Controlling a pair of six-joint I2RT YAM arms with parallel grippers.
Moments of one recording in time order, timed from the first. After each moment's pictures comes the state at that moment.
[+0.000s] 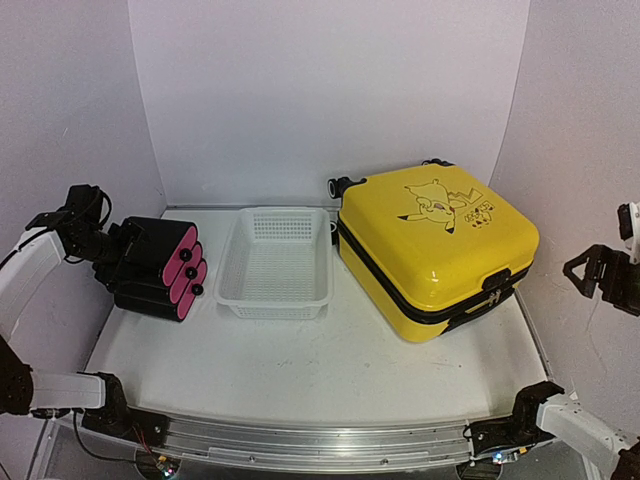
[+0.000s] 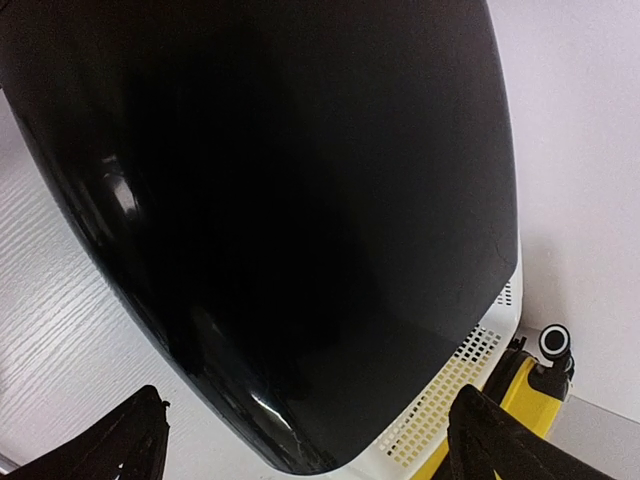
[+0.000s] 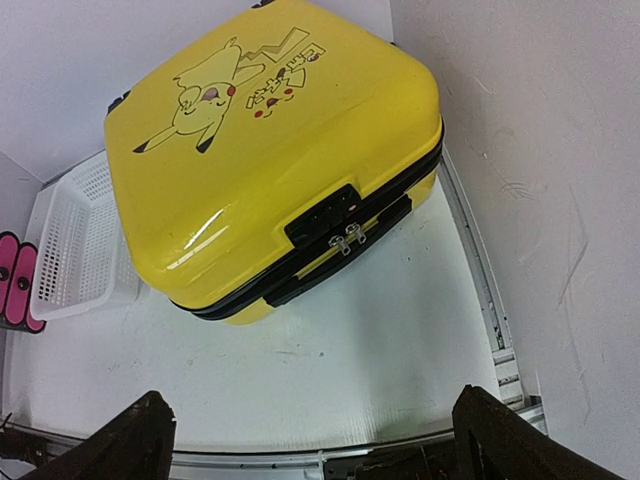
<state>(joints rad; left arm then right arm) 0.04 1.10 1.02 -0.84 0.21 -1.08 0.15 0.67 1.53 -1.54 0.04 0.37</state>
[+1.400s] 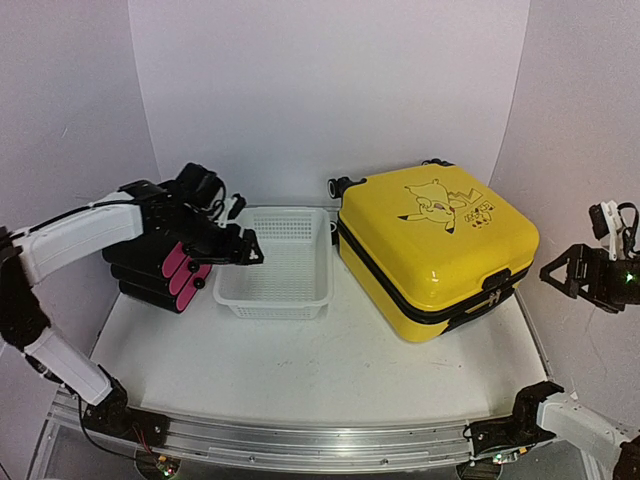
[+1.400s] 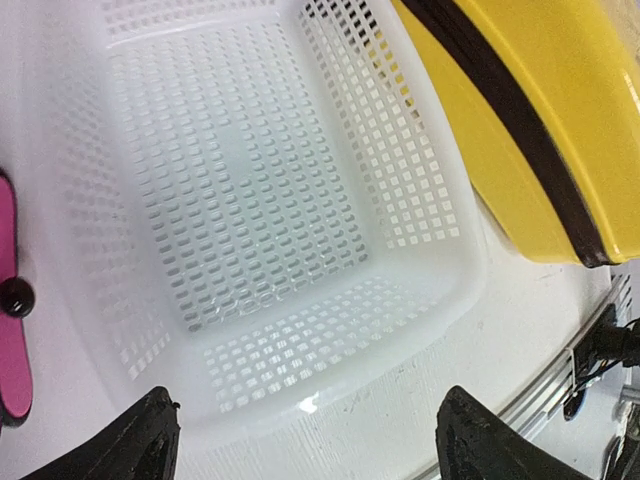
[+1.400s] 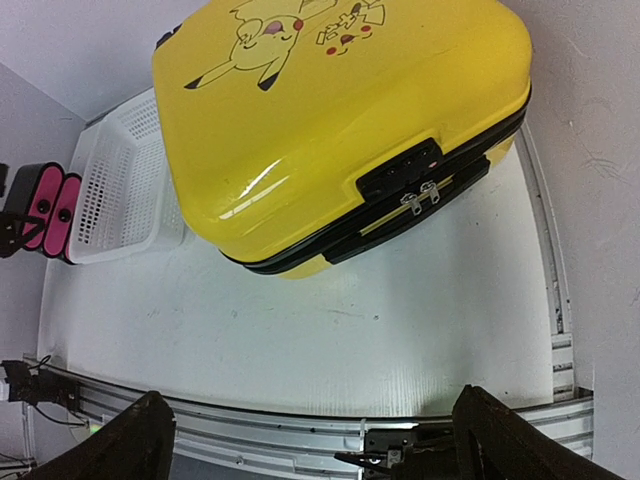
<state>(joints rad) -0.61 1.41 1.28 -0.75 0.18 -0.41 0.15 0.72 1.48 -1.53 -0.16 0.35</state>
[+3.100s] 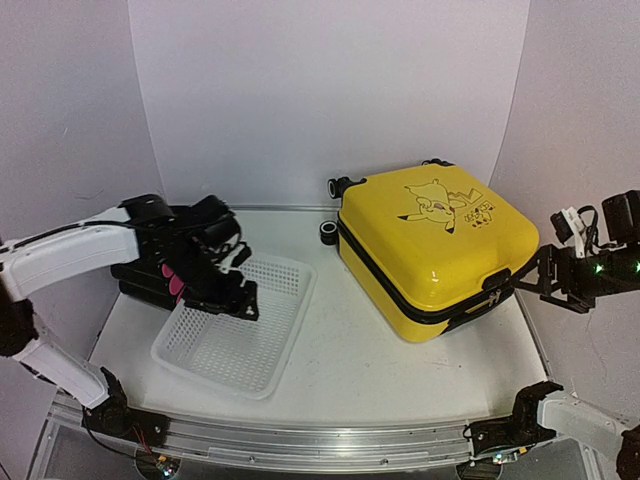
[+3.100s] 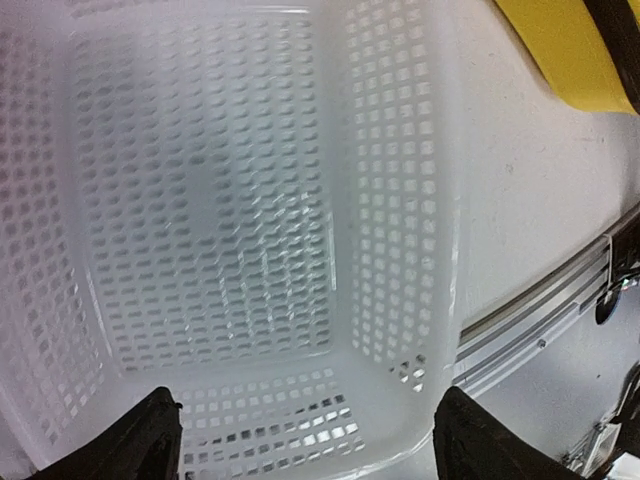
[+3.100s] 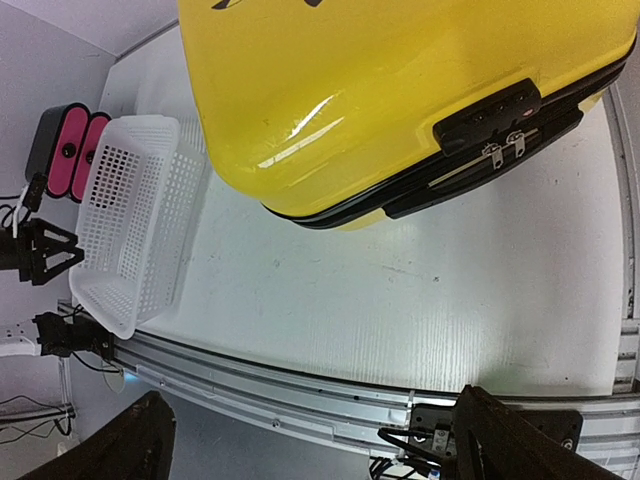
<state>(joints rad) -0.86 1.34 1.21 -1.08 0.13 -0.59 0.15 0.79 1.35 -1.48 -0.35 0.34</state>
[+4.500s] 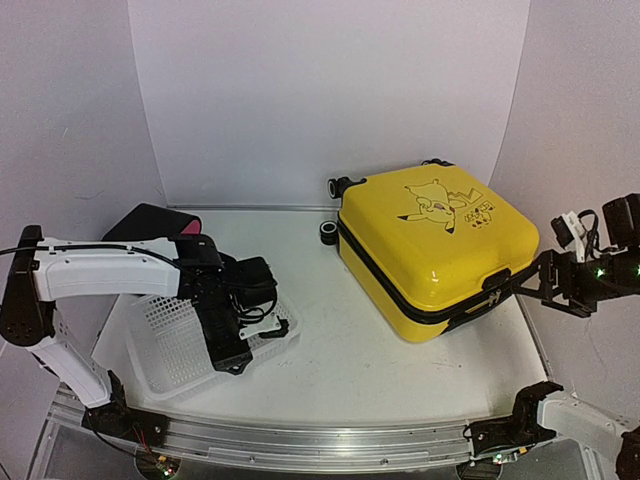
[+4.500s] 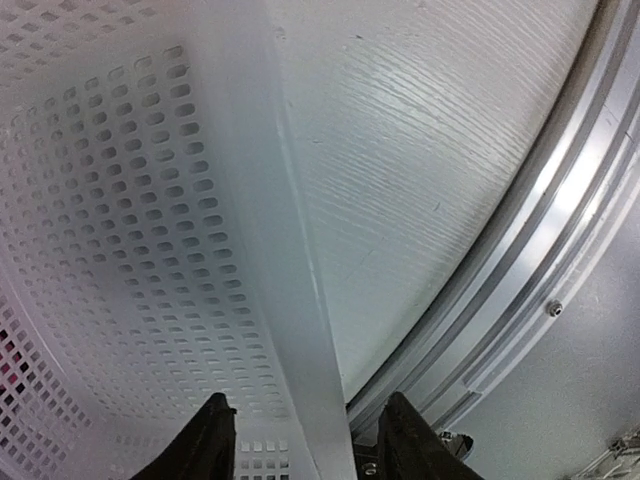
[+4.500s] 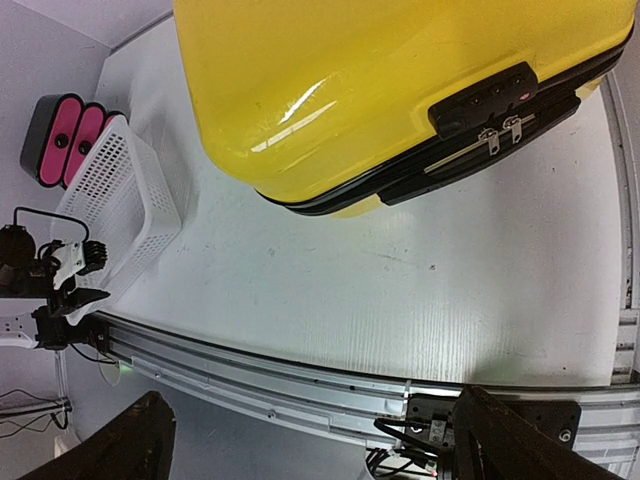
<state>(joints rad) -1.11 1.56 1.21 -1.18 0.02 0.05 0.15 0.79 1.35 -1.51 -0.35 0.33</state>
